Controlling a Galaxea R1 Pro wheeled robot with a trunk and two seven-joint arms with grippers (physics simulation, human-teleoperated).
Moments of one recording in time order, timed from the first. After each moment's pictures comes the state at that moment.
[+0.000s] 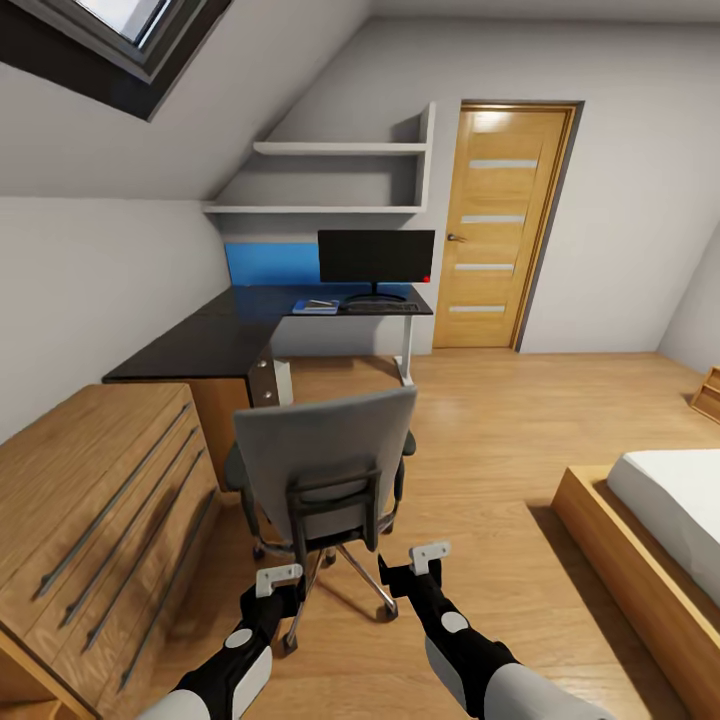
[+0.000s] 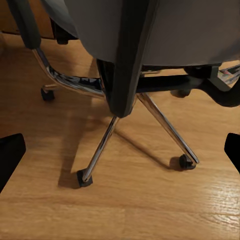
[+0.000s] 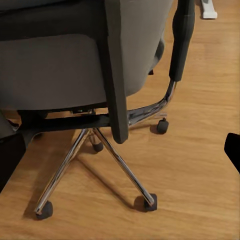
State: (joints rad) left arm -0.56 -0.11 -0.10 -0.27 0.18 -0.24 0.10; right arm -0.64 0.17 0.22 -0.21 -0.07 -0.38 -0.01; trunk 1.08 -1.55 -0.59
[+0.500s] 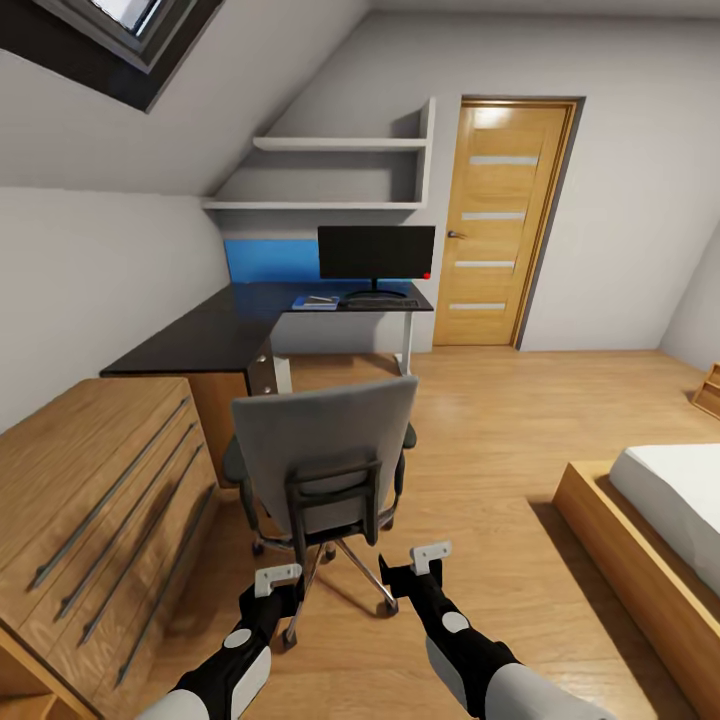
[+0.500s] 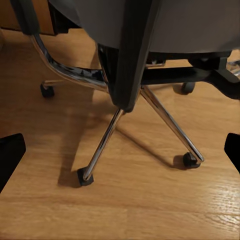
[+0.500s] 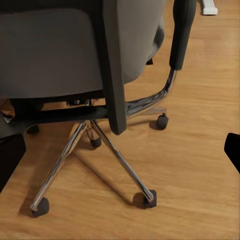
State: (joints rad) left arm -0.56 -0.11 -0.10 -0.27 0.18 -0.25 0.10; right arm -0.64 0.16 0.22 -0.21 -0.07 -0.38 -0.01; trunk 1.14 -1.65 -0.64
